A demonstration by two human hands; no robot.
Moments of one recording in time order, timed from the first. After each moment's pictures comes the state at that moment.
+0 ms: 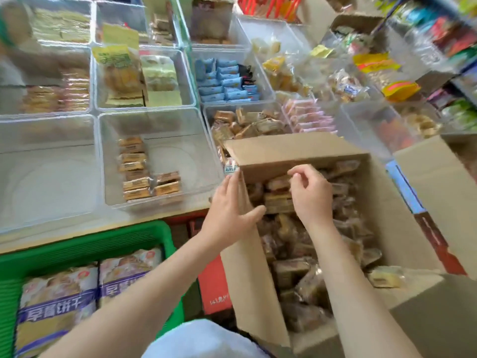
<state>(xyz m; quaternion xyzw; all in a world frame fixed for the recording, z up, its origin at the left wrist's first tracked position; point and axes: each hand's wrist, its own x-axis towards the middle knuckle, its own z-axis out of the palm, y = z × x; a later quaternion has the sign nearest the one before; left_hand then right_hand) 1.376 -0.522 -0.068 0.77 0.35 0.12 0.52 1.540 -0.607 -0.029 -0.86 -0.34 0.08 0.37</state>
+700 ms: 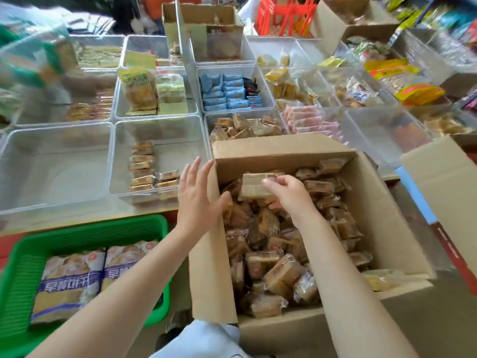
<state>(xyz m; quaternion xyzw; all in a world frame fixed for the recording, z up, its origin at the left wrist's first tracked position) 1.389 -0.561 -0.063 0.79 0.46 0.25 0.33 1.582 -0.649 -0.032 -0.77 -0.23 0.41 0.43</state>
